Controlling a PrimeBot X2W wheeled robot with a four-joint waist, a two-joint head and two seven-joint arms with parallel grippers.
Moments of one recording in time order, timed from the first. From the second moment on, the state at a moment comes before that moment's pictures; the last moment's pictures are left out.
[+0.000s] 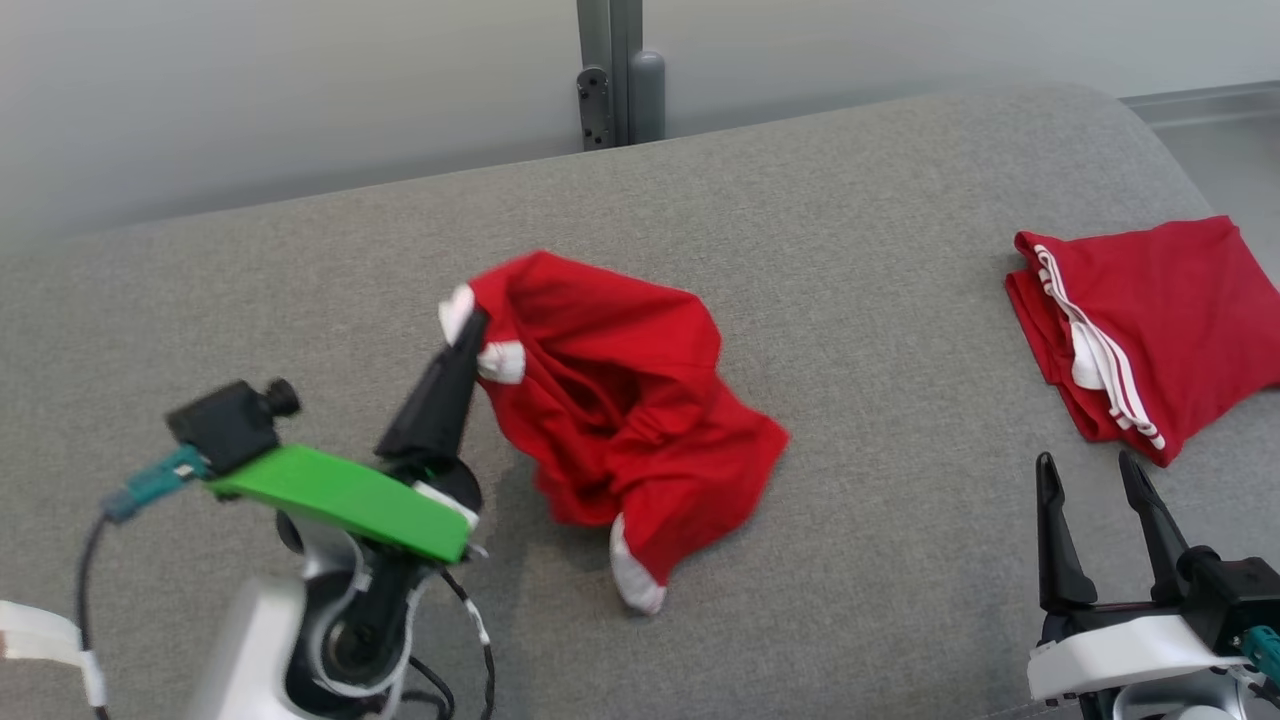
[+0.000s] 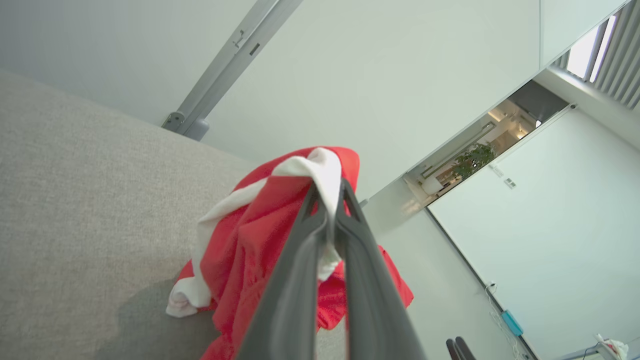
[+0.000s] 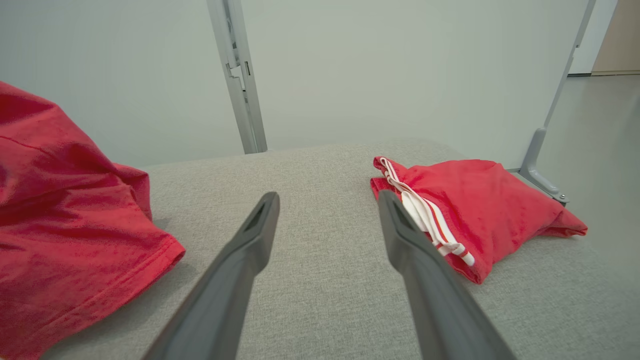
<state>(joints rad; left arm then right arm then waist) -0.22 0.12 -0.29 -0.05 -1.02 -0.06 0.11 0.09 -0.05 -0.10 0.03 0.12 0.13 -0.26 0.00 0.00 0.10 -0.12</state>
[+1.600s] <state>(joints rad) -0.69 0.09 -1.16 0.28 -1.42 0.14 -0.11 -0.02 -0.05 -0.04 0.08 0.22 0.13 -0.26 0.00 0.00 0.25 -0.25</state>
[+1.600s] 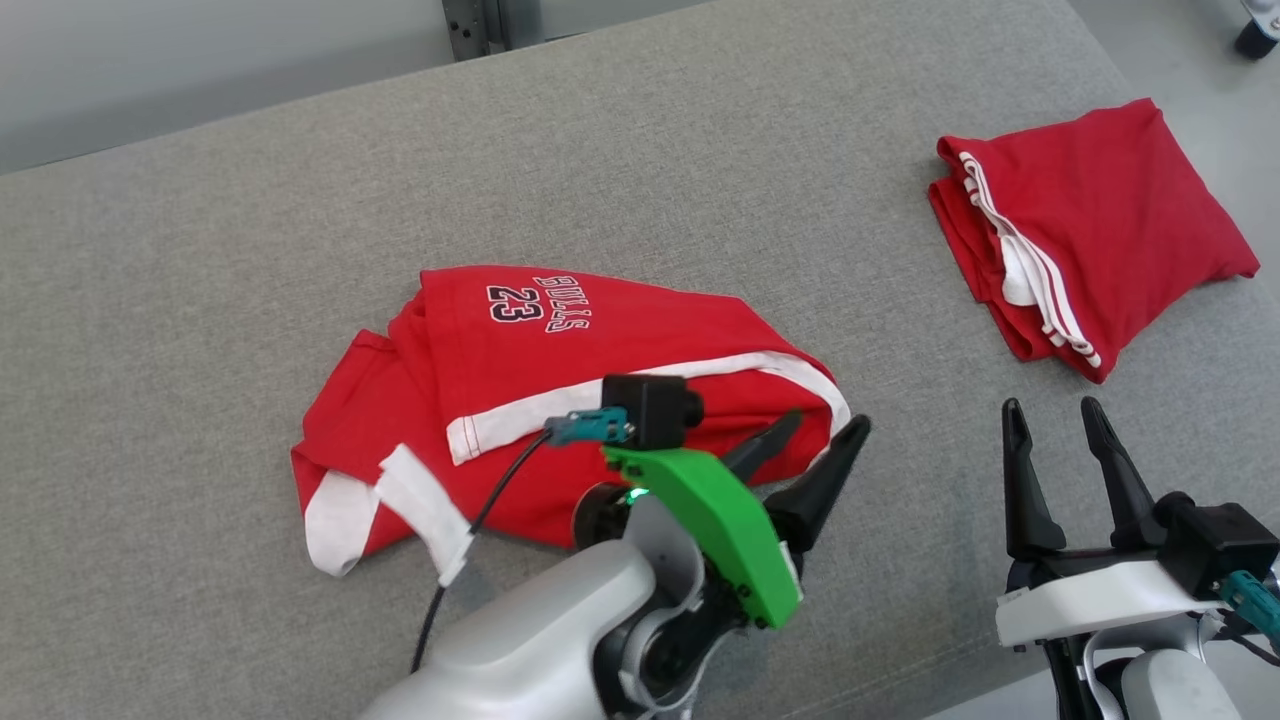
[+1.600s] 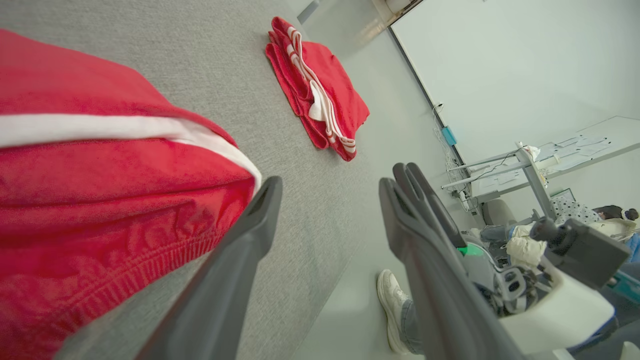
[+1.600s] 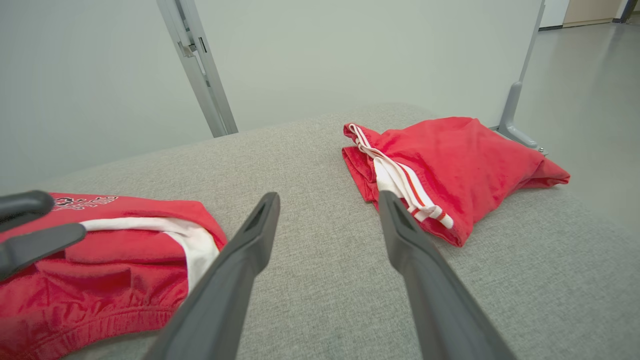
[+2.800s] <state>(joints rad) 0.14 0.20 -0.20 -0.02 -0.36 0.17 -0.26 0.16 -0.05 -0.15 0.01 0.06 0.13 -0.26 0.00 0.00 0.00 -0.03</state>
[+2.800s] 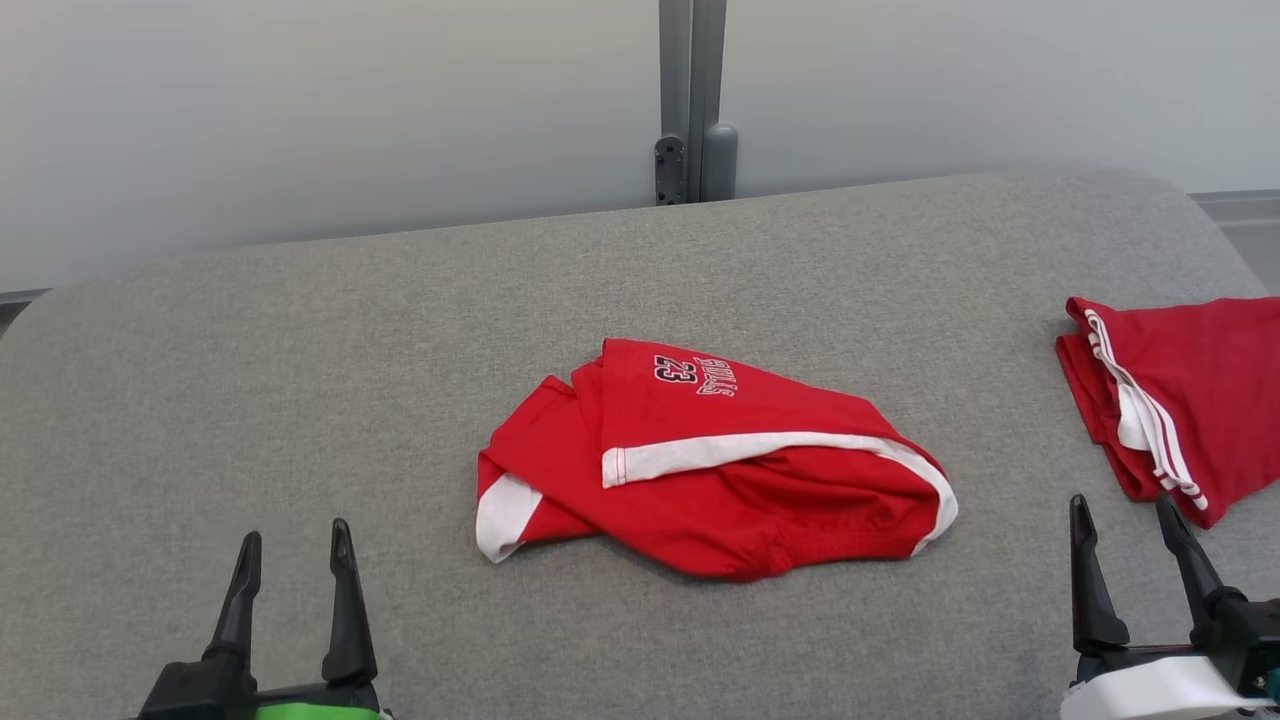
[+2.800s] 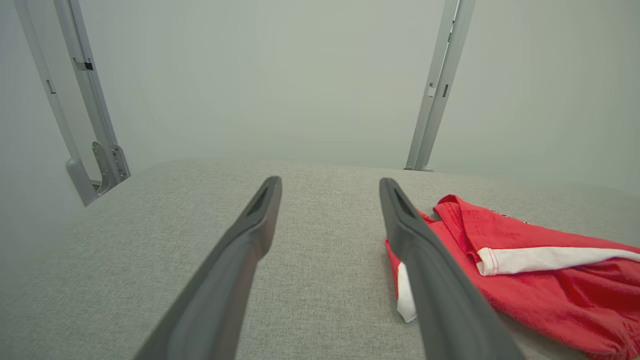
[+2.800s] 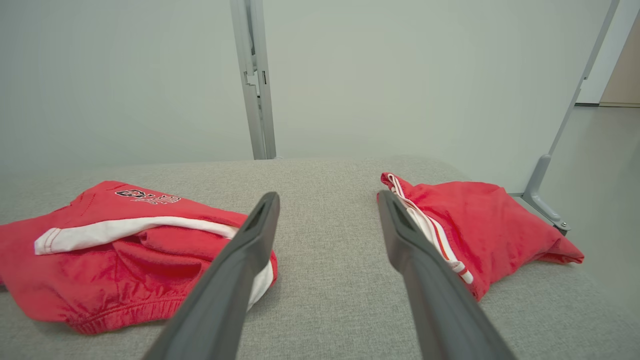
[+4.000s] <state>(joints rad) -0.15 0.05 -0.38 0.07 -0.37 -0.07 0.14 0.02 -0.11 0.10 0.14 0.12 0.13 0.06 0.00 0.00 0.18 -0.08</state>
